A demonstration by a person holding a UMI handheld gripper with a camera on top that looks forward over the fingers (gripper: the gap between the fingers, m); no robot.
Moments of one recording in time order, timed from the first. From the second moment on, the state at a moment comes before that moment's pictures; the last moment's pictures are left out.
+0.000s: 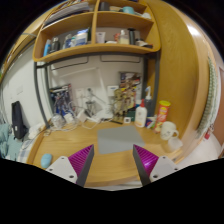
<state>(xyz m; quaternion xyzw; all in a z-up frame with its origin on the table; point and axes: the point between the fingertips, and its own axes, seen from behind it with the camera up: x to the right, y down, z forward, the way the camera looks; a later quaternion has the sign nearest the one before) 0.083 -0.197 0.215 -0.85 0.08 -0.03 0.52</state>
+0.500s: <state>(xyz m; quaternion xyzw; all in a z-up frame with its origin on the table) -0.290 -0.162 0.041 -0.91 -0.01 0.08 0.42</state>
